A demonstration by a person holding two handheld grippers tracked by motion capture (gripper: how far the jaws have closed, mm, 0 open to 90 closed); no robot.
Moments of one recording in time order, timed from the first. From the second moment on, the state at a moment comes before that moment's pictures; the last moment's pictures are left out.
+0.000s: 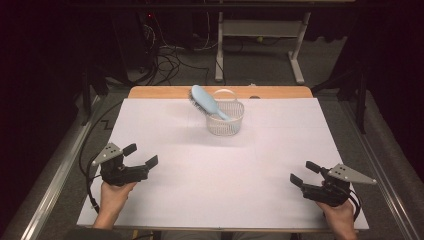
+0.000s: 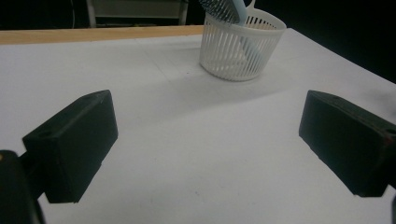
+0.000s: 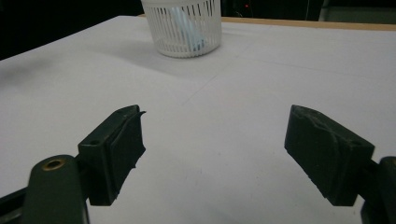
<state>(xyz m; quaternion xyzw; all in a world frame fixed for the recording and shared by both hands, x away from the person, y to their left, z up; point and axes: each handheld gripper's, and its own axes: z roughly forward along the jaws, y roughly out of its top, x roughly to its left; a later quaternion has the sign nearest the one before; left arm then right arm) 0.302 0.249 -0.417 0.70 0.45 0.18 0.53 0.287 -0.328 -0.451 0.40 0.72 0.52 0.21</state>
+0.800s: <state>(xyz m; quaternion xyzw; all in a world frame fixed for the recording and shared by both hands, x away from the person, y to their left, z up) 0.297 0.243 -0.432 0.71 0.44 0.18 0.52 0.286 -0.329 -0.450 0.40 0.72 0.52 0.21</state>
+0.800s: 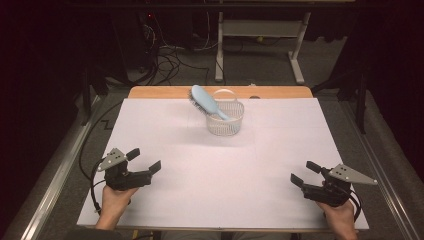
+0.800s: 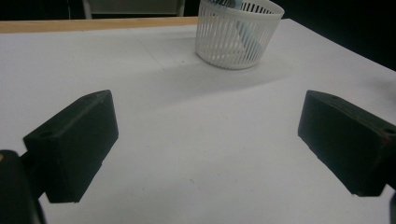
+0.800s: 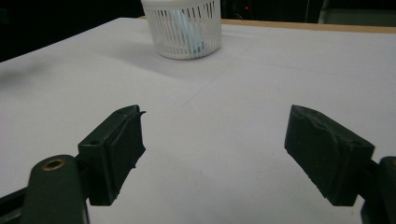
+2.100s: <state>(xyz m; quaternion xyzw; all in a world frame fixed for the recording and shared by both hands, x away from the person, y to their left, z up) 0.290 0.250 -0.456 0.70 0.48 0.18 0.49 0.284 -0.329 -0.449 0.40 0.72 0.52 0.21</state>
